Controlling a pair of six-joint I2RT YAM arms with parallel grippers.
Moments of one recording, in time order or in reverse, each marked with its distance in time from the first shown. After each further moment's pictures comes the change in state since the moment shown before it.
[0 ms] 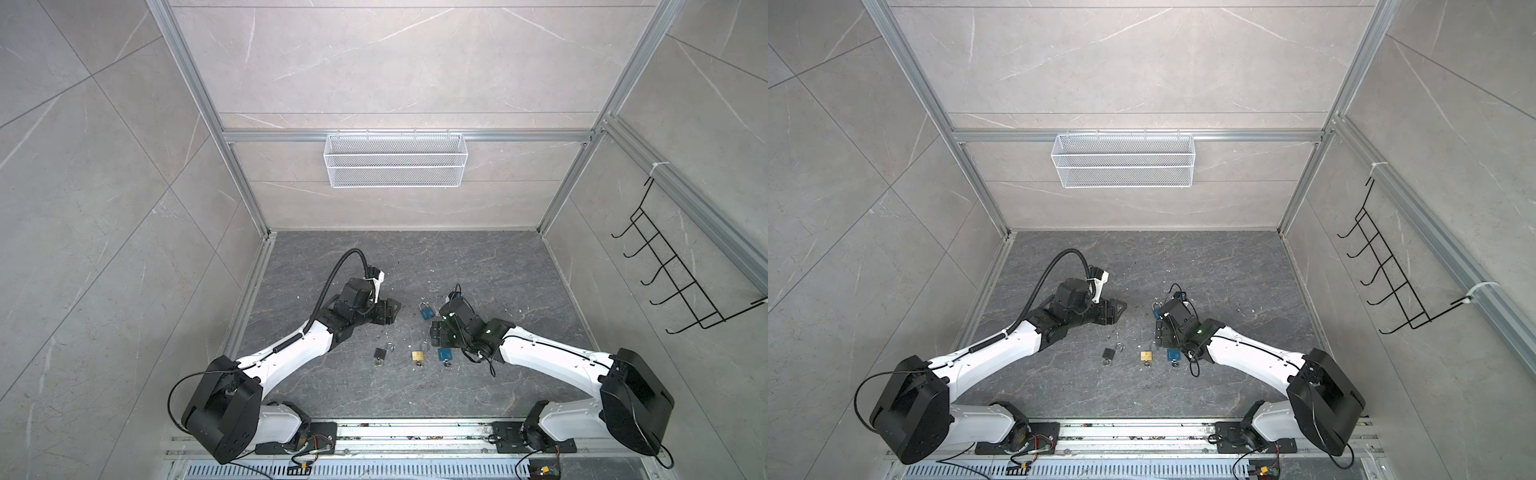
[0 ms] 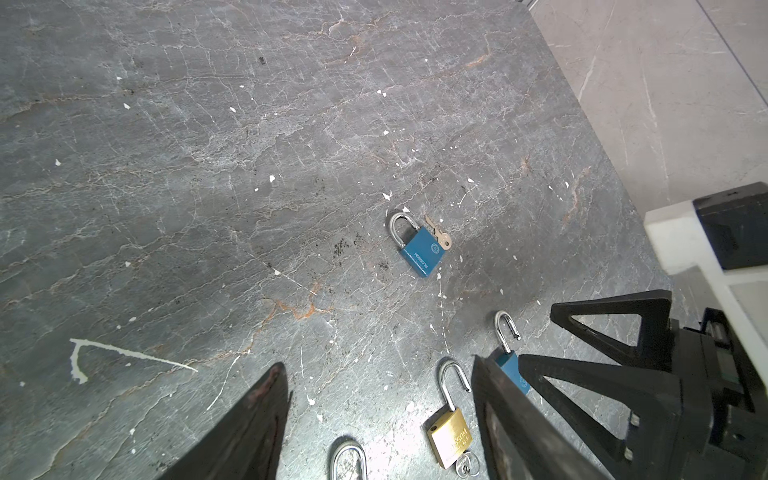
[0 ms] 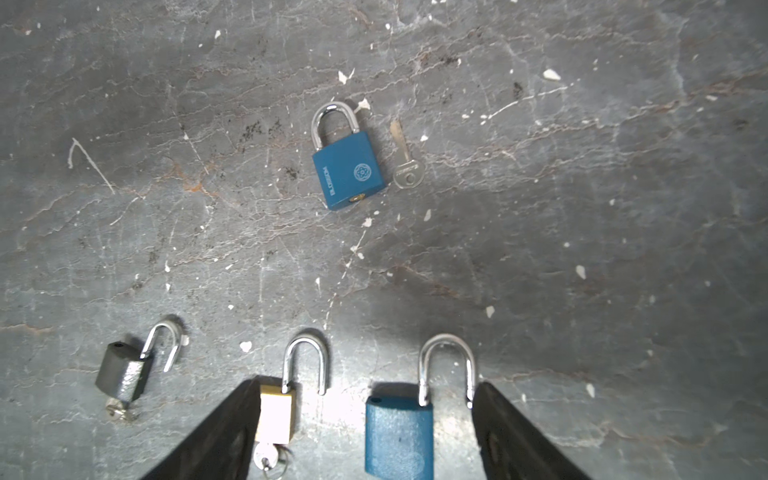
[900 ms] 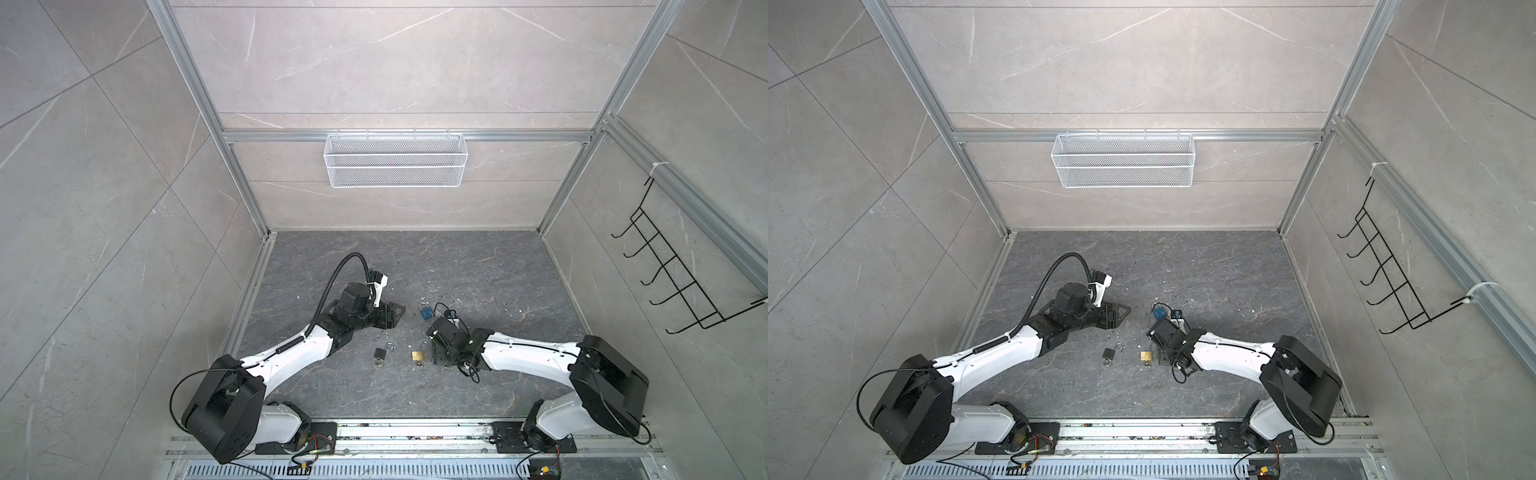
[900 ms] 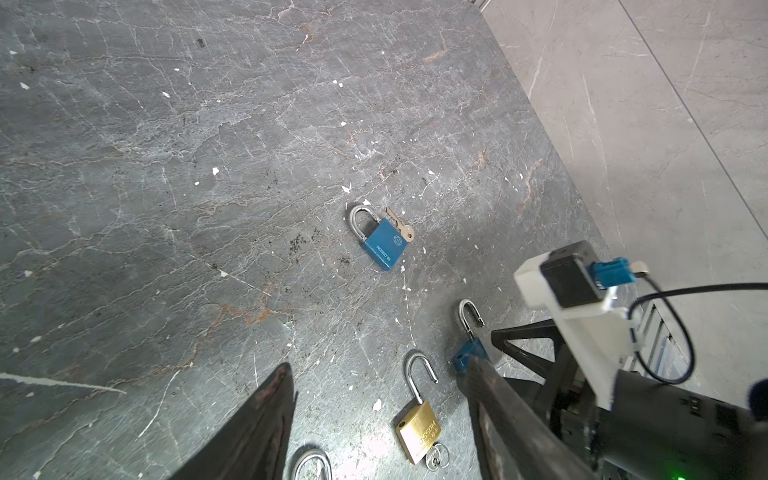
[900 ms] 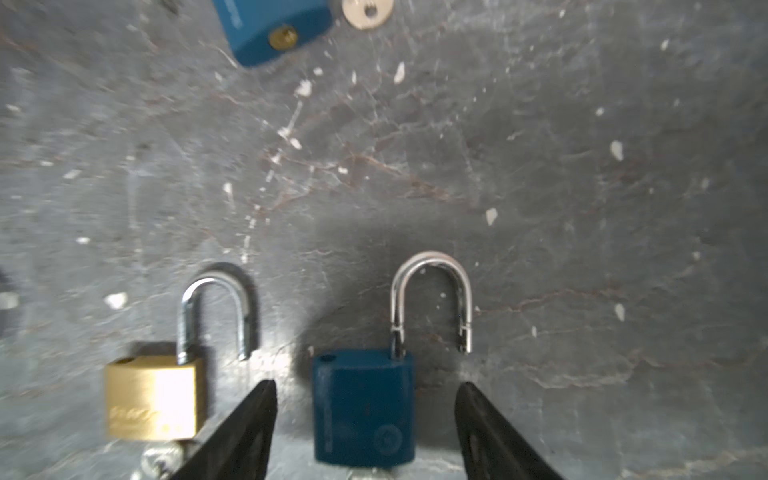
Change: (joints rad) left arm -0.002 0.004 -0.060 0.111 0.105 -0.024; right arm 0.102 0.150 -0.039 -0.058 0.079 0.112
